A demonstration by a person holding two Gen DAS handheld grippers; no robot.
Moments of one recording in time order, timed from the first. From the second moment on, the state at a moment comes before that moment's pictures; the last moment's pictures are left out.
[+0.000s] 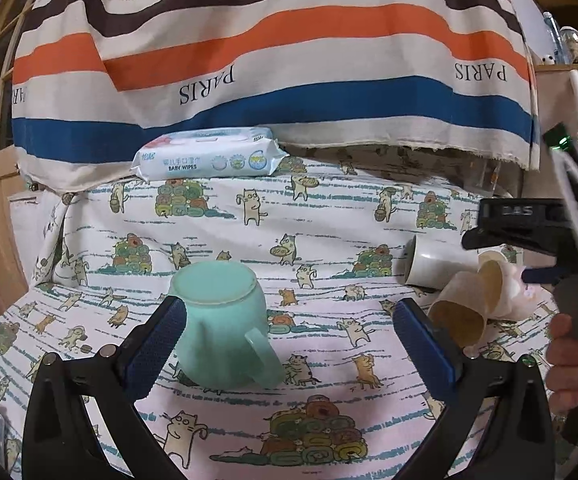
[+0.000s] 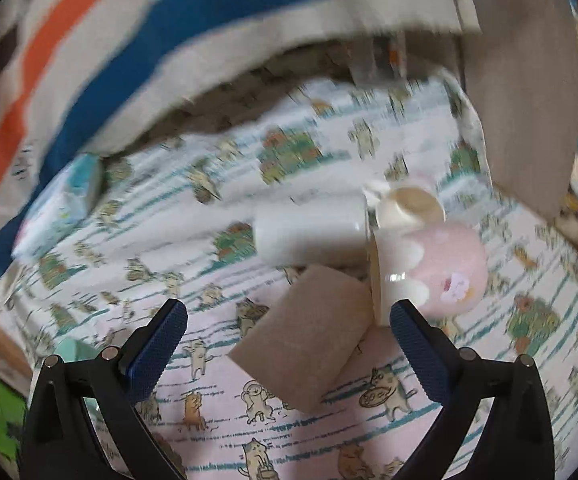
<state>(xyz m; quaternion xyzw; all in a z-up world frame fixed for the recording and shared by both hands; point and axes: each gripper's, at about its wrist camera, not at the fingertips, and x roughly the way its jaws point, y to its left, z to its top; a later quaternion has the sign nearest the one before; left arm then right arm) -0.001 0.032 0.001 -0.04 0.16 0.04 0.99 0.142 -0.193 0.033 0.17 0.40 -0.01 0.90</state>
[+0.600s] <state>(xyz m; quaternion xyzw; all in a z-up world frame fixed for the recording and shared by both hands) 0.011 0.036 -0.006 -0.04 0.19 0.06 0.98 0.210 -0.208 -0.038 0.24 0.55 -0.08 0.79</state>
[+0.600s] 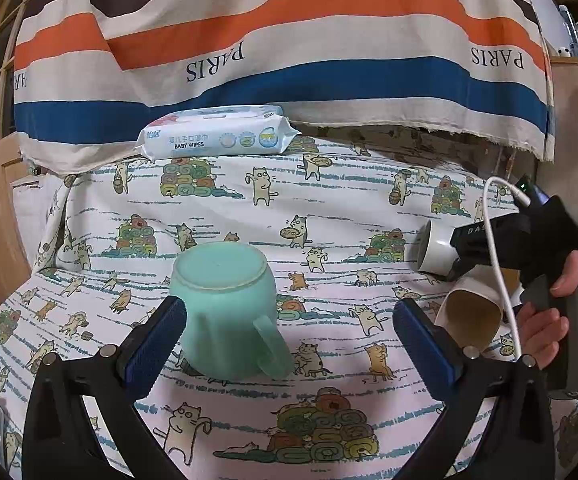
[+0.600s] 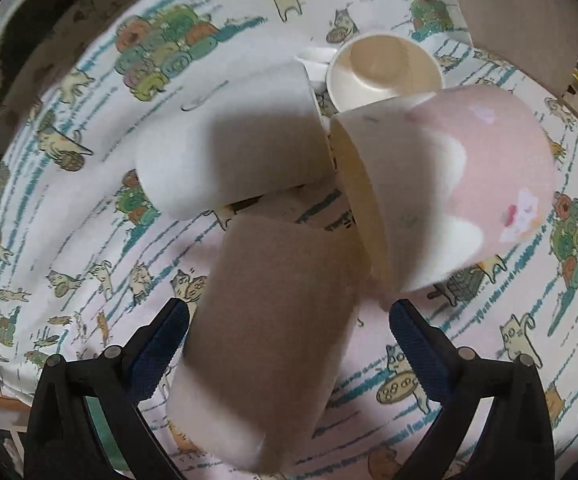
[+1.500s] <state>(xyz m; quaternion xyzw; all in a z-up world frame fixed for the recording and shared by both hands) -0.005 0.029 0.004 -0.02 0.14 0.05 0.99 0.175 -0.157 -0.002 0.09 0.55 0.12 0.82</state>
